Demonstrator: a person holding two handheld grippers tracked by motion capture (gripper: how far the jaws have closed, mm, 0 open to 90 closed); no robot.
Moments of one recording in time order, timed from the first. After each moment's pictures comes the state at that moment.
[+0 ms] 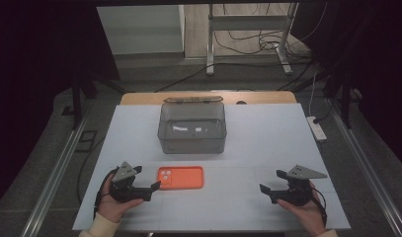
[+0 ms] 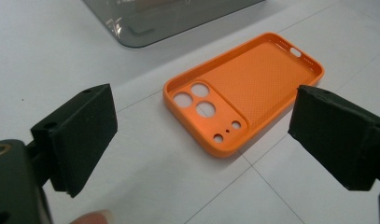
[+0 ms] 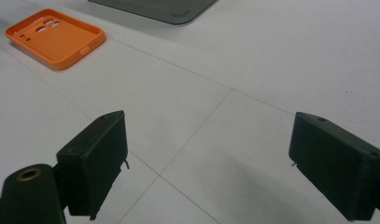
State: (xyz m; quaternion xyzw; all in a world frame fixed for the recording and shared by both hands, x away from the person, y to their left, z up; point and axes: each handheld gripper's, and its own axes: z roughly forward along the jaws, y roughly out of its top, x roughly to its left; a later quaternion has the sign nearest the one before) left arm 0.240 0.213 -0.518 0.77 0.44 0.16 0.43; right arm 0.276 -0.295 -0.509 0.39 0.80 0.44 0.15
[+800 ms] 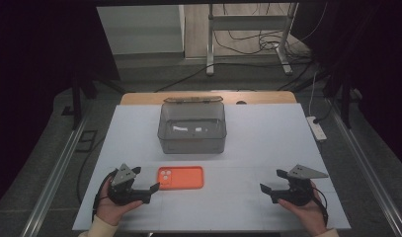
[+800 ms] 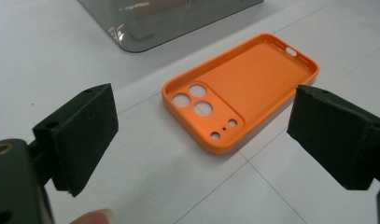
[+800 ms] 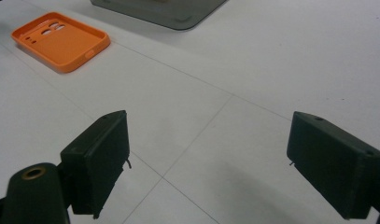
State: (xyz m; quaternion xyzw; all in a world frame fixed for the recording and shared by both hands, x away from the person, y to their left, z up) left arm 0.232 0.213 -0.514 0.78 0.43 0.17 0.43; right arm 0.274 -0.295 -0.503 0.38 0.80 0.44 0.15
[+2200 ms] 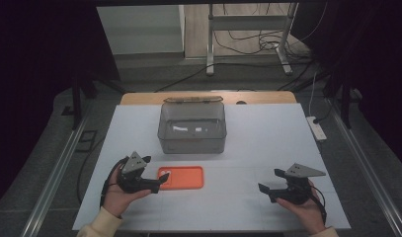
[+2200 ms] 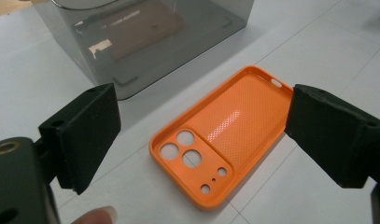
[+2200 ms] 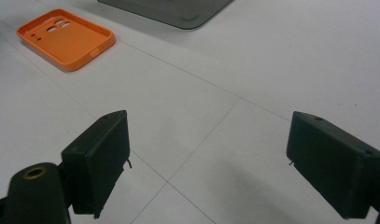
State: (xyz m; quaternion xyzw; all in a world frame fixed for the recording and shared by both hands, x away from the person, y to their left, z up) left arm 0.258 0.190 -0.489 0.80 0.39 0.18 0.43; right arm 0.277 -0.290 -0.502 0.37 0.80 0.44 0.14
